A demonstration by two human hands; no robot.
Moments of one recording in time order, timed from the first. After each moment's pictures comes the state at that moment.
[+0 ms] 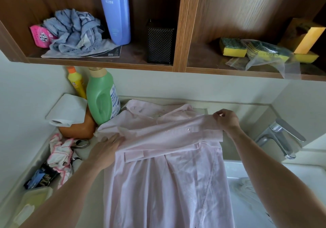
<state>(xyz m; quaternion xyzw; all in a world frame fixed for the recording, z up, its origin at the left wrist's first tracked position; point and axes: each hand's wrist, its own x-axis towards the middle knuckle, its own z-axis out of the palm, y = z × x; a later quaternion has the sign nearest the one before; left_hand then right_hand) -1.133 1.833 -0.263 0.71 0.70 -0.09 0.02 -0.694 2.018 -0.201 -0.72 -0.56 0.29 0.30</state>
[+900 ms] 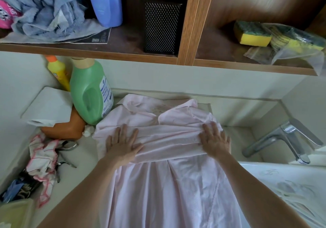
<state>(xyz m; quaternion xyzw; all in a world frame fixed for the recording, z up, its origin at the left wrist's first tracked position) -1.082 1.900 -0.323 0.61 0.76 -0.08 0.21 -0.716 1.988 -0.307 -0.71 -0.69 0.12 -0.04</state>
